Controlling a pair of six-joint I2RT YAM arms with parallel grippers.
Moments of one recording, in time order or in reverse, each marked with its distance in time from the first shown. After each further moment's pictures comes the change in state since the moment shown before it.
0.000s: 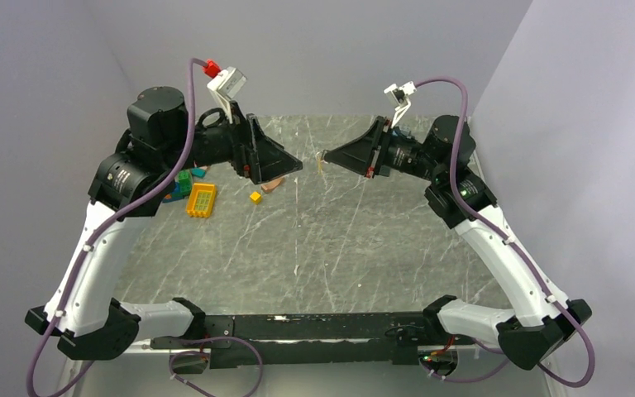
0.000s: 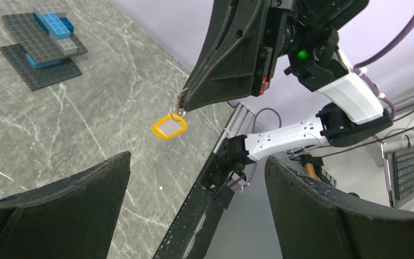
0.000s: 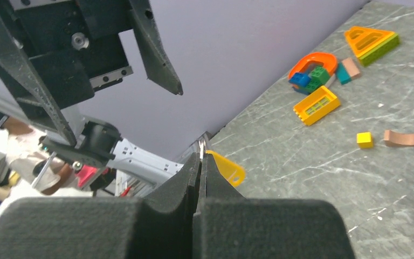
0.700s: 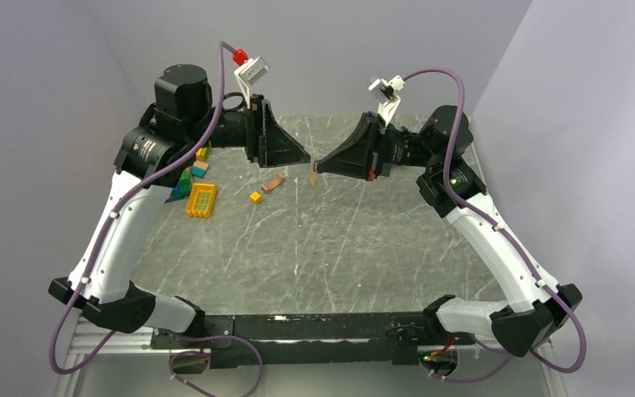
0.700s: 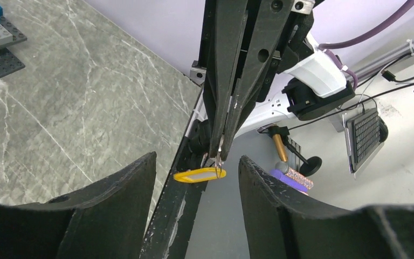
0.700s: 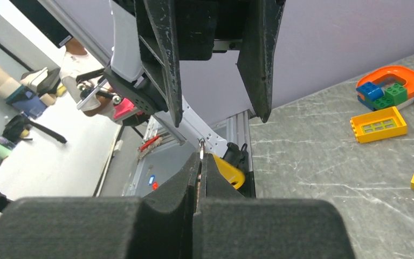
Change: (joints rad) left arm 0.039 0.163 0.116 -0.012 0.254 -0.004; right arm -0.001 0.082 0.038 0.220 -0.363 0.021
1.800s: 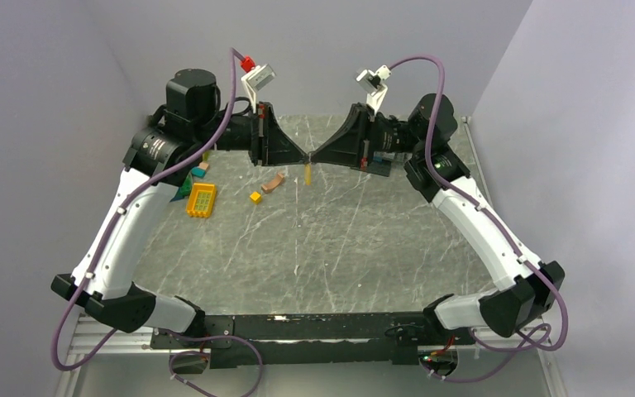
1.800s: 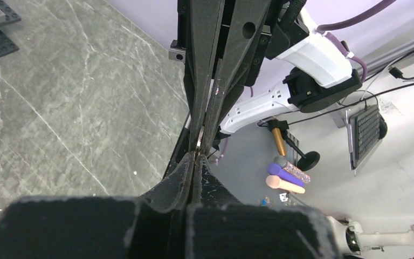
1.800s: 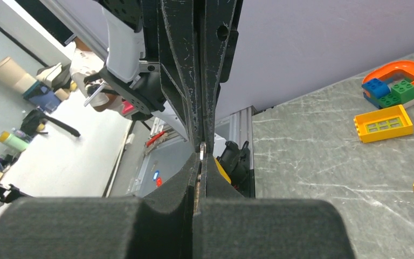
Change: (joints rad) left arm 0.000 0.003 -0.063 -0.002 0.023 0.013; right arm -0.025 0.113 0.038 0.099 -0.073 0.053
